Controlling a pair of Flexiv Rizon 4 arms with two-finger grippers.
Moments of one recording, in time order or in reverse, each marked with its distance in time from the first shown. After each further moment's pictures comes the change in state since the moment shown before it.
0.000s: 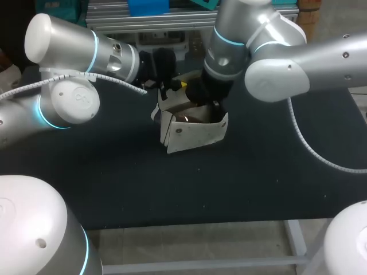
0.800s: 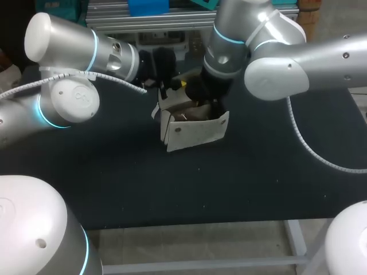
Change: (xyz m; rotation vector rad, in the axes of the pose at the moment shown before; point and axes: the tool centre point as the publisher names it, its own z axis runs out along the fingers) left arm -0.002 -0.001 0.000 0.003 0.004 0.002; right arm -0.010 0.001 -0.005 -0.004 -0.028 -0.012
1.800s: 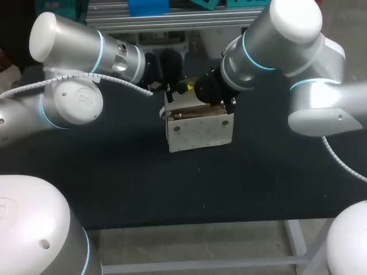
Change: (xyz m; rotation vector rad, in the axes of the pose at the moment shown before) left arm 0.023 -0.016 0.002 0.004 0.039 -0.061; right arm 0.017 0.013 -0.079 0.014 -0.349 -0.009
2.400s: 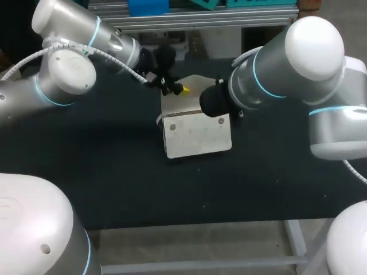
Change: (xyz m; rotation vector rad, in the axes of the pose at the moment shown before) left arm -0.009 0.036 0.020 -0.056 0.219 -0.221; right arm 0.035 0.012 -0.048 0.051 -0.103 0.004
